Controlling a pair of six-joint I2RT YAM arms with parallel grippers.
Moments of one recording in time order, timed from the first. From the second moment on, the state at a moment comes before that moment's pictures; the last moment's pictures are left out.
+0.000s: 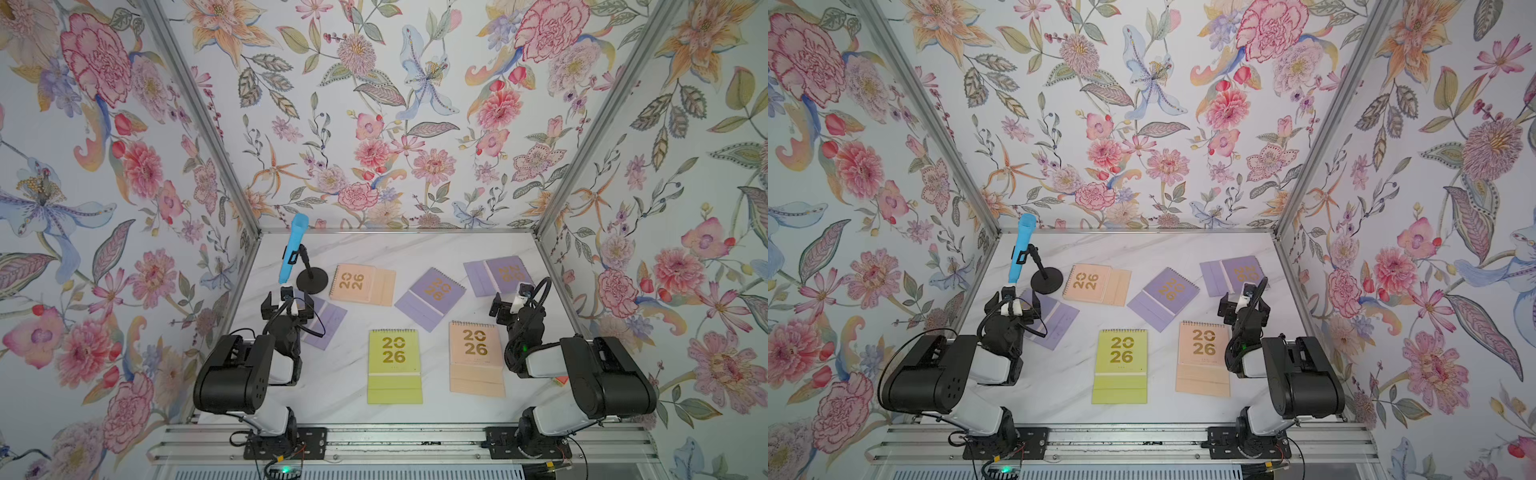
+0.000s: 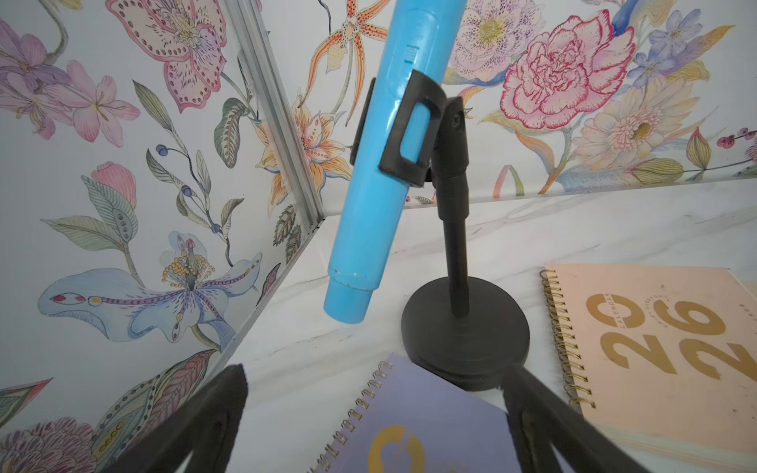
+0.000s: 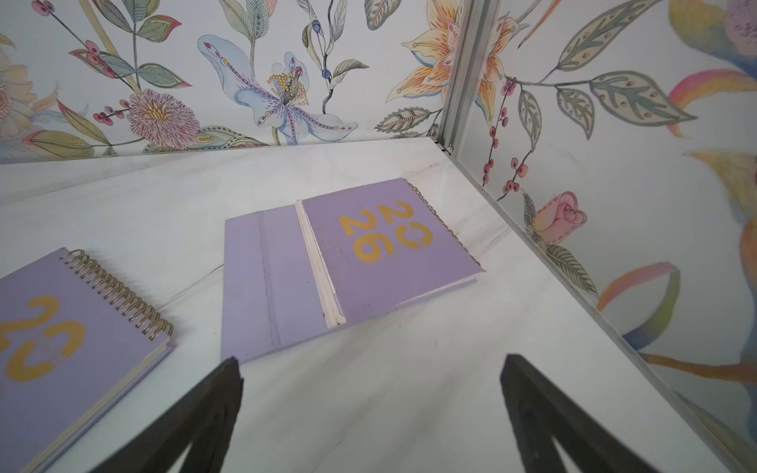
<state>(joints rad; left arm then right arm) -0.02 1.58 0.20 1.33 -0.24 0.18 0.06 1.54 0.27 1.04 0.27 0.01</state>
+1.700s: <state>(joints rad) -0.27 1.04 0.38 0.76 -0.38 0.16 0.13 1.15 0.39 0.62 0.32 -0.01</state>
